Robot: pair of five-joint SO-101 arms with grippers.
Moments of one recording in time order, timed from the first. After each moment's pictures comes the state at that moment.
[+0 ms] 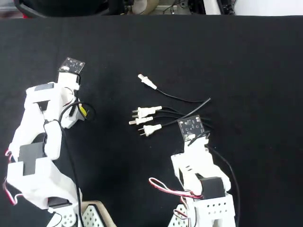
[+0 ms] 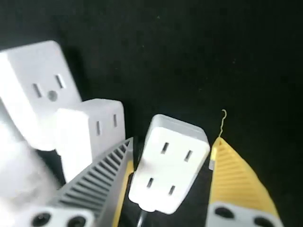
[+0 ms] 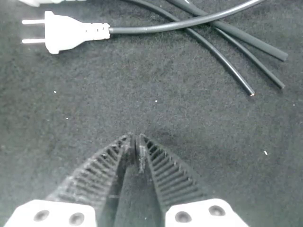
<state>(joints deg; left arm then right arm) -15.9 8.7 23.7 50.9 -30.5 -8.1 -103.2 97.0 72.9 6.7</state>
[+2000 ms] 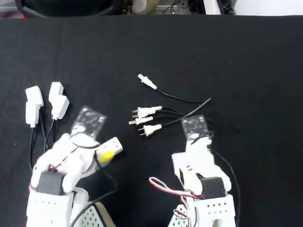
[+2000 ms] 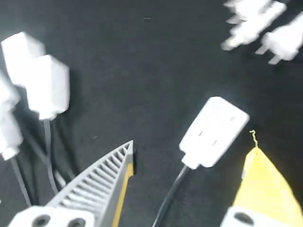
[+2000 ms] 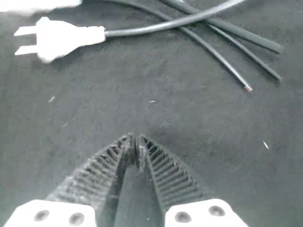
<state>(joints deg) 1.1 -90.2 76.4 72.1 -20.8 -6.5 -103.2 96.8 72.9 1.2</state>
